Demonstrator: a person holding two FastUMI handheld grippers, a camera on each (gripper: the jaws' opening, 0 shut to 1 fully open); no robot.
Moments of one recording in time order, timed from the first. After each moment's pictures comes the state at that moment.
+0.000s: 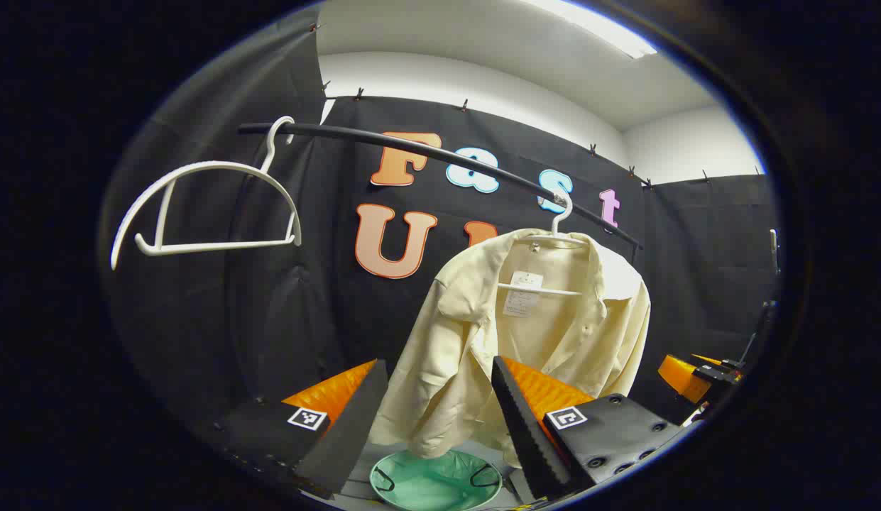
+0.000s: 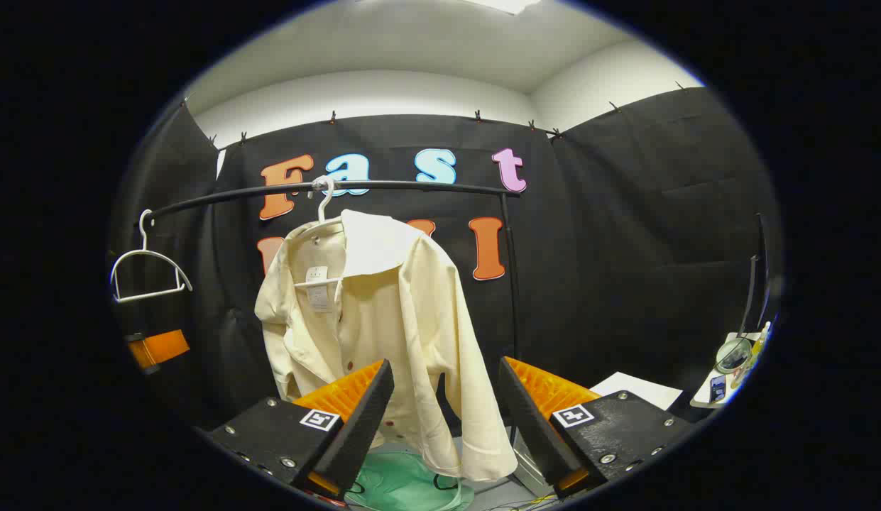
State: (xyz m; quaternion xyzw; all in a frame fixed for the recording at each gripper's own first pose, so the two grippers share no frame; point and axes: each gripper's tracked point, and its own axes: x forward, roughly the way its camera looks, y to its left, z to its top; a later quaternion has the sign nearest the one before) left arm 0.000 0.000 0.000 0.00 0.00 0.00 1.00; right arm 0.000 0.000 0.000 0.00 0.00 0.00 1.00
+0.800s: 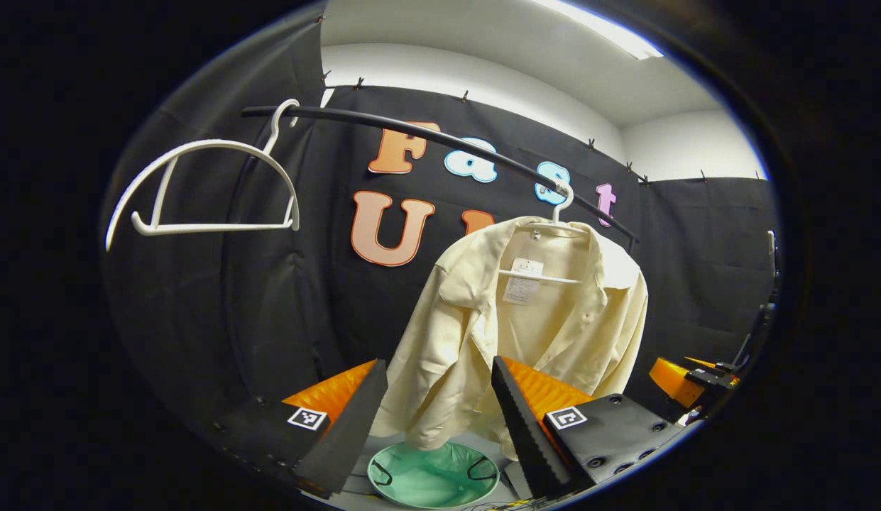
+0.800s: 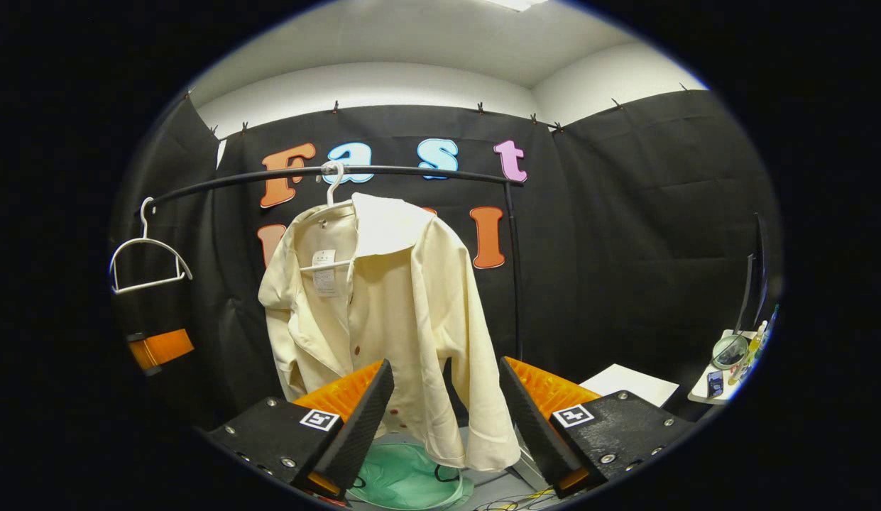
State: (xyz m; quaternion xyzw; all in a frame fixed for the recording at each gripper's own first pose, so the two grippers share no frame) left arm -0.001 0.007 -0.017 -0.01 0.02 -0.01 1.00; right arm -0.010 0.021 -0.016 -0.01 0.02 0.00 1.00
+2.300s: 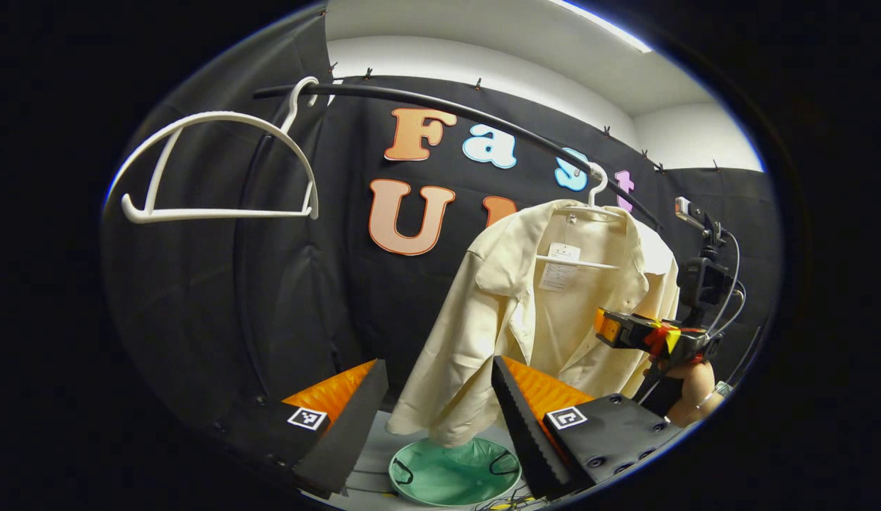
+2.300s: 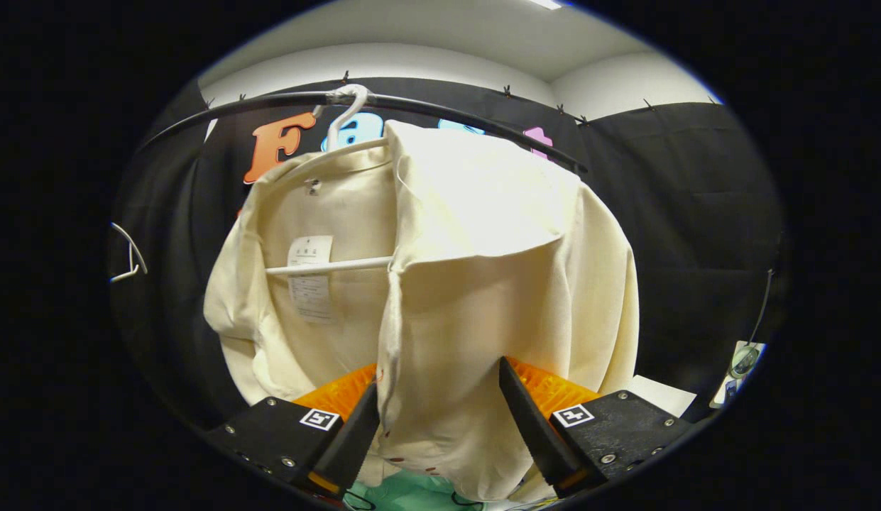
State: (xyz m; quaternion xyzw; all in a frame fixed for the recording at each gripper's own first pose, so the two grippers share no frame) left arm 0.020 0.049 -0.032 0.00 0.04 0.02 1.00; right arm 0.173 0.101 -0.030 -0.03 0.04 -0.03 1.00
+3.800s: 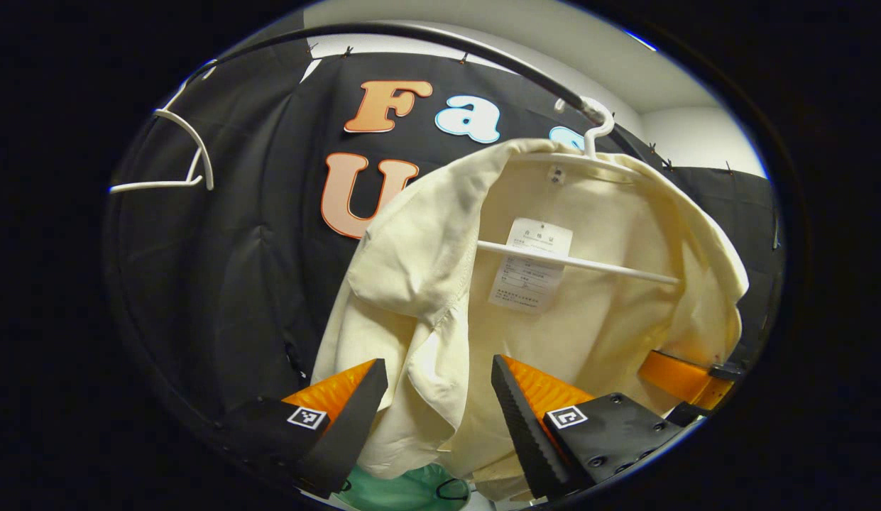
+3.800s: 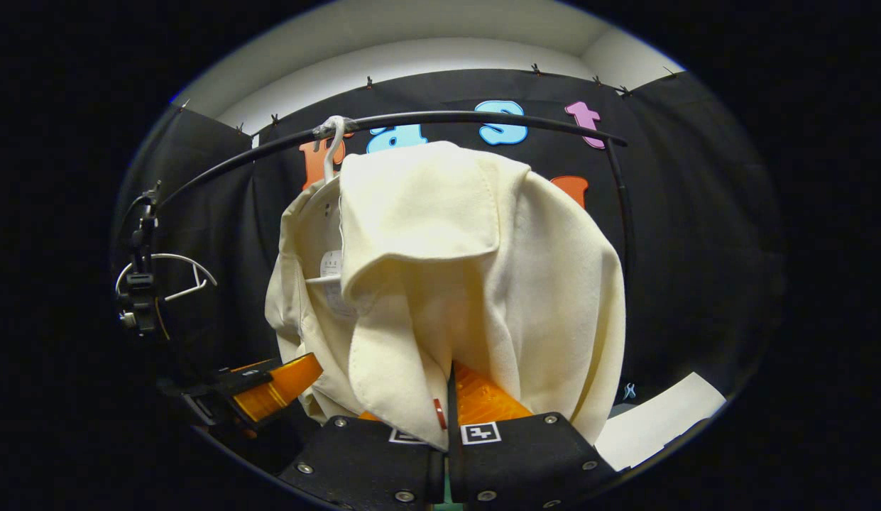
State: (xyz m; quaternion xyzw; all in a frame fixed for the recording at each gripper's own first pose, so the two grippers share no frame) left arm 0.188 -0.073 -0.070 -0.03 0.07 0.01 1.00; right arm 0.151 0.086 -0.019 0.01 0.08 0.16 0.98
